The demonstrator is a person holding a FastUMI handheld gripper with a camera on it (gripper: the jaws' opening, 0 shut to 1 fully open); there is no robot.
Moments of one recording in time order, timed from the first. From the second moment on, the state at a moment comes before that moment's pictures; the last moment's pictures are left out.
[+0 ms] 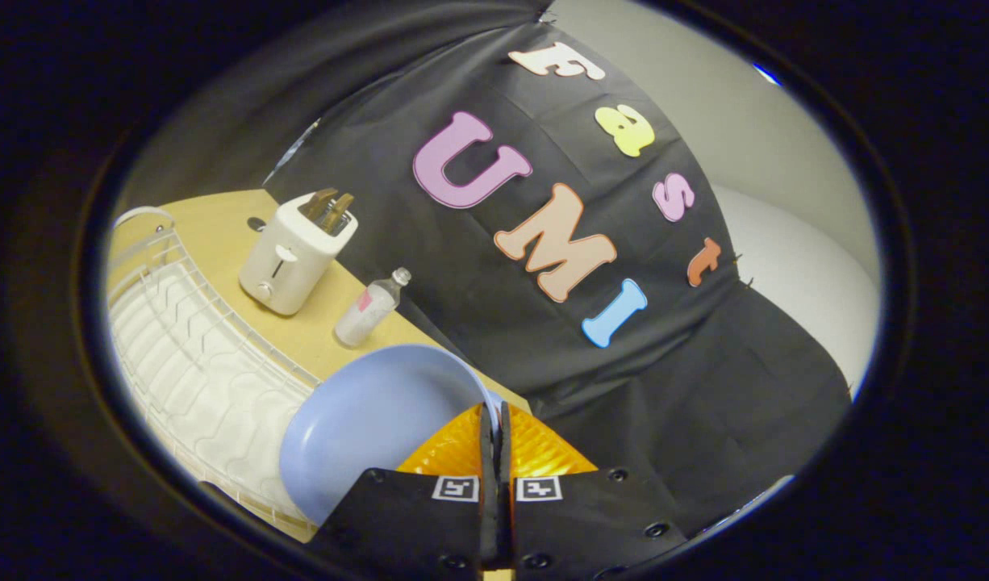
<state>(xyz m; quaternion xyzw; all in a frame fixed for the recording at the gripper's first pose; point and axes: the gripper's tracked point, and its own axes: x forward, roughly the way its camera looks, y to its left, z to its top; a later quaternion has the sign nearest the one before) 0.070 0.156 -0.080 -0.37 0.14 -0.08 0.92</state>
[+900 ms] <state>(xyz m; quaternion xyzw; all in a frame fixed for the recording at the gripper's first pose) 0.000 -0.008 -0.082 -0.09 0.19 -0.09 0.97</state>
